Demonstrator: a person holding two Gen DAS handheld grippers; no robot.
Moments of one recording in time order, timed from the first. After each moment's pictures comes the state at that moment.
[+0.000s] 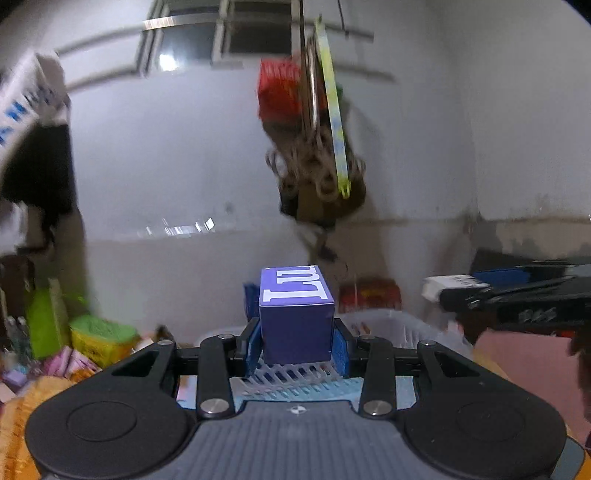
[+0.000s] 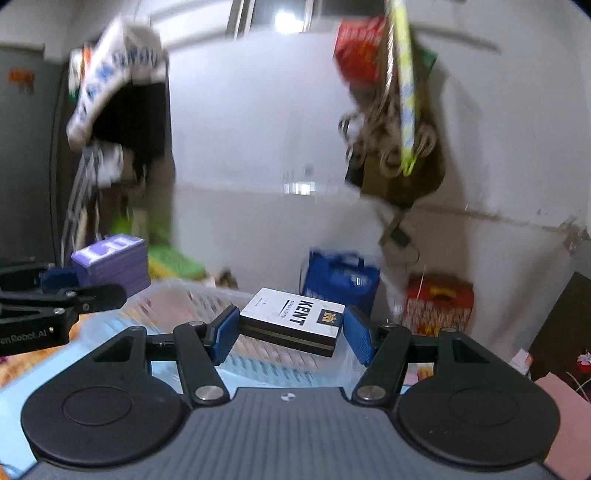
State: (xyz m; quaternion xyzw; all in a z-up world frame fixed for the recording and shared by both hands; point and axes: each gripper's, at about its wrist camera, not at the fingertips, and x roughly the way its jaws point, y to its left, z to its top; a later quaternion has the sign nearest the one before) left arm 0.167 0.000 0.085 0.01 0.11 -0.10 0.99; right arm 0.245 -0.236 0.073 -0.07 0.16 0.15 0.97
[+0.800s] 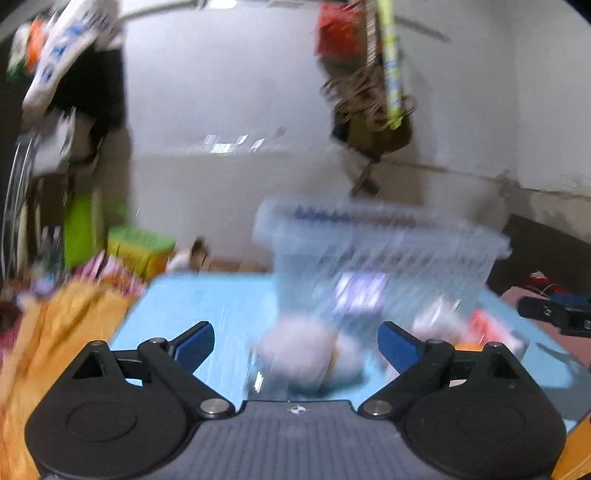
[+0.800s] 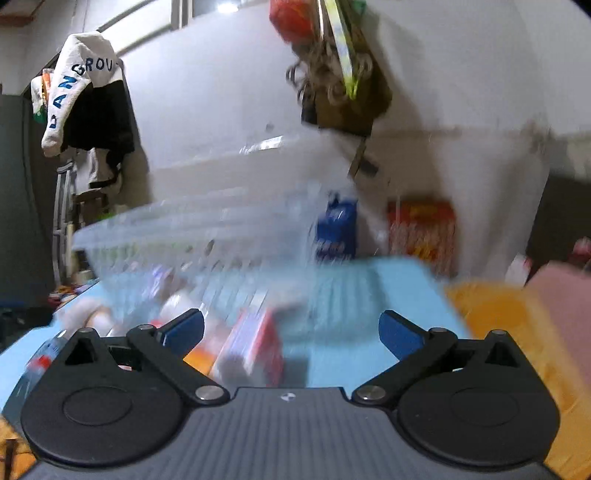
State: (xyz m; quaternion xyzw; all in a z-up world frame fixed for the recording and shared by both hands) left arm 0.089 0.050 -0.016 -0.04 0.19 -0.03 0.98; right arm 0.165 -0.296 -0.041 0.03 0.18 0.13 0.97
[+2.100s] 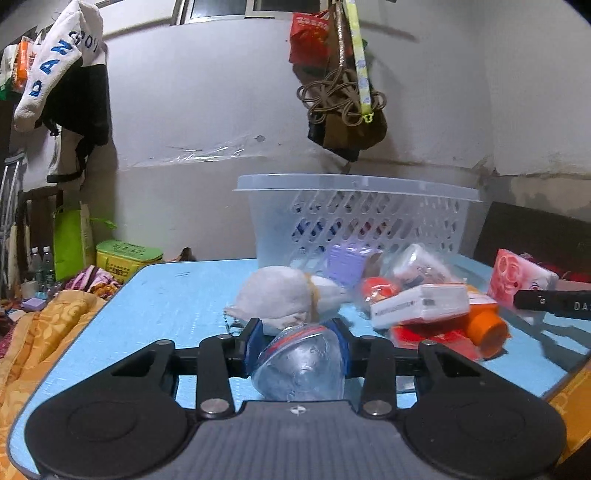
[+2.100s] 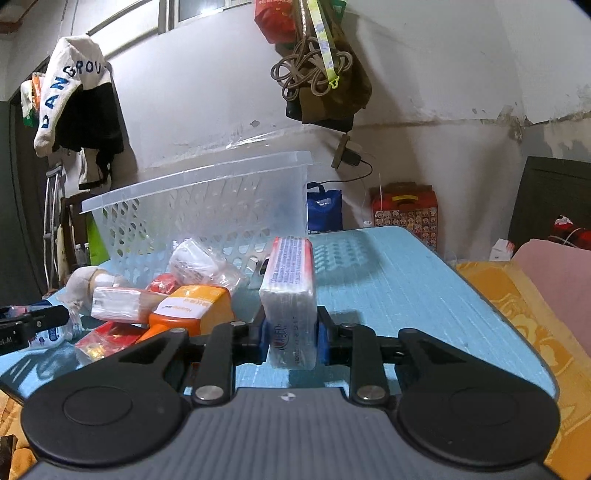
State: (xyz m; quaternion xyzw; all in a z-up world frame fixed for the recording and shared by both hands) left arm 0.058 0.038 -0.051 0.00 0.15 -0.07 0.99; right arm 0.115 -0.288 -0.066 0.04 0.17 0.09 0.98
